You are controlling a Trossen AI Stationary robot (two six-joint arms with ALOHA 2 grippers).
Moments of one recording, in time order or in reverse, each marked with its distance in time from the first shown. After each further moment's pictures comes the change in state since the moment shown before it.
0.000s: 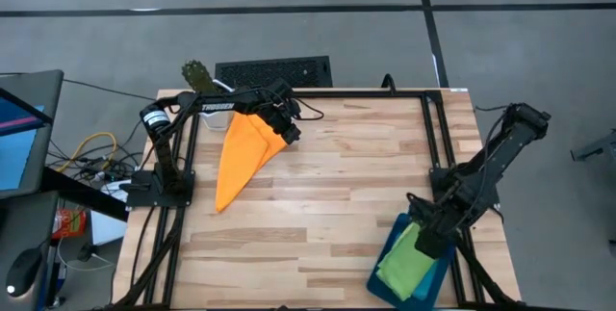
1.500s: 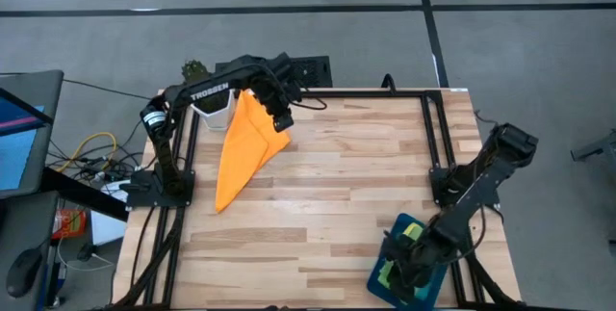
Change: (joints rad) left arm -0.006 0.000 0.498 -0.670 -0.099 0.357; right arm 0.064 0.338 0.023 0.759 0.162 -0.038
